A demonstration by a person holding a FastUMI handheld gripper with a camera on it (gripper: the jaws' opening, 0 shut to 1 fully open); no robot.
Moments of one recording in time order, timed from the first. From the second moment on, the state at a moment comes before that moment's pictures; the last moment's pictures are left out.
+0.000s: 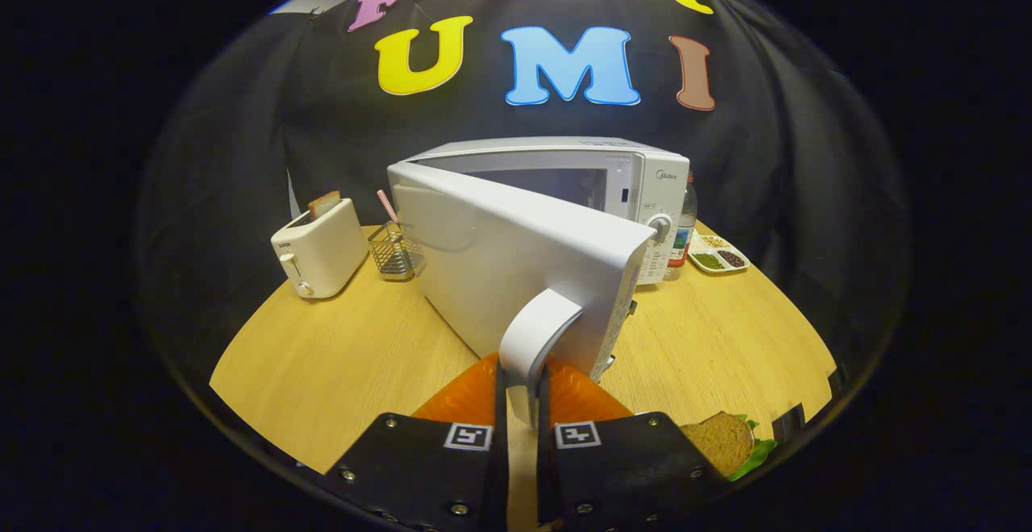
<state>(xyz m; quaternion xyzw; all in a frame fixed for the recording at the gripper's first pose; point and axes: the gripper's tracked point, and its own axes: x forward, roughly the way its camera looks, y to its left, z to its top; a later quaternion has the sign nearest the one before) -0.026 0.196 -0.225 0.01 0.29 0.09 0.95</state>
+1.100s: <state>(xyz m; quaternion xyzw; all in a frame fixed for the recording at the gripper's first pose) -0.115 0.326 -0.224 0.00 0.28 0.21 0.94</state>
